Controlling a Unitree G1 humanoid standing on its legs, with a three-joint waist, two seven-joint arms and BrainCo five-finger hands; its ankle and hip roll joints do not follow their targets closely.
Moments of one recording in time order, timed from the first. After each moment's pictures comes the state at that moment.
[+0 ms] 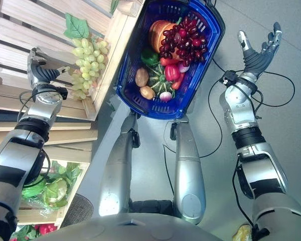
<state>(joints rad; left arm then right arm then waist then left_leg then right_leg) -0.87 0.65 -0.36 1.04 -0.22 -0.09 0.57 -0.71 -0.57 0.23 0.52 0.49 -0.38 -0.78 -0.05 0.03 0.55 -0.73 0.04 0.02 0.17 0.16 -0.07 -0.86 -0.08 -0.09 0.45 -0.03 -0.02</state>
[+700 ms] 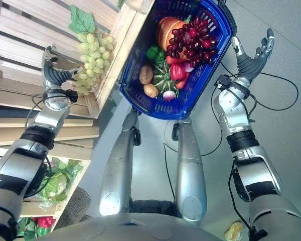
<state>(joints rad) -0.74 0.62 -0.36 0.80 -0.21 -0.13 0.55 -0.67 -0.51 0.23 0.49 0.44 -0.38 -0.83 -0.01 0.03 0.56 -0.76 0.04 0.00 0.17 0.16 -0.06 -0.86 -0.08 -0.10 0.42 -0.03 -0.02</state>
